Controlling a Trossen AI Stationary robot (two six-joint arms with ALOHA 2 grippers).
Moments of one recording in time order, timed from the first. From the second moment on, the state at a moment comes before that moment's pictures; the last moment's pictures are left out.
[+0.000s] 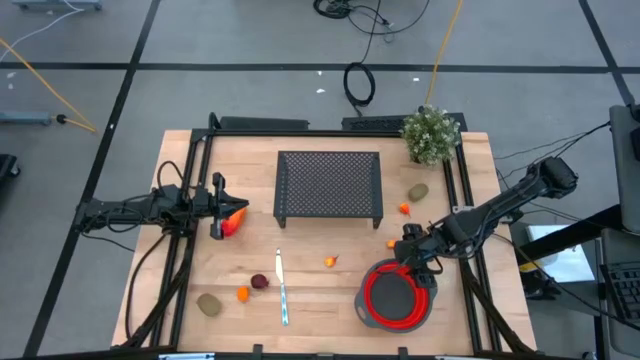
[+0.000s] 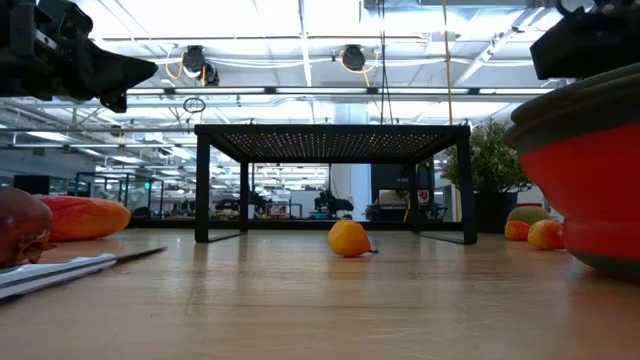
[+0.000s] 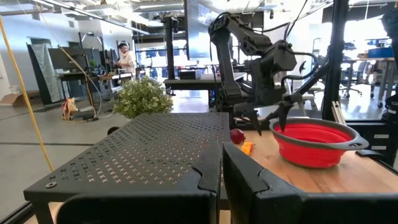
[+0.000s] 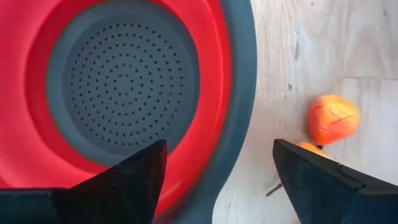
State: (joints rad) left arm 0.01 0.03 0.02 0.13 -0.05 0.06; right arm 0.46 1.21 0.68 -0.64 -0.05 0.44
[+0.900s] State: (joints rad) left arm 0.01 0.03 0.02 0.13 -0.05 0.06; right arm 0.46 1.21 0.59 -0.45 -0.06 0.52
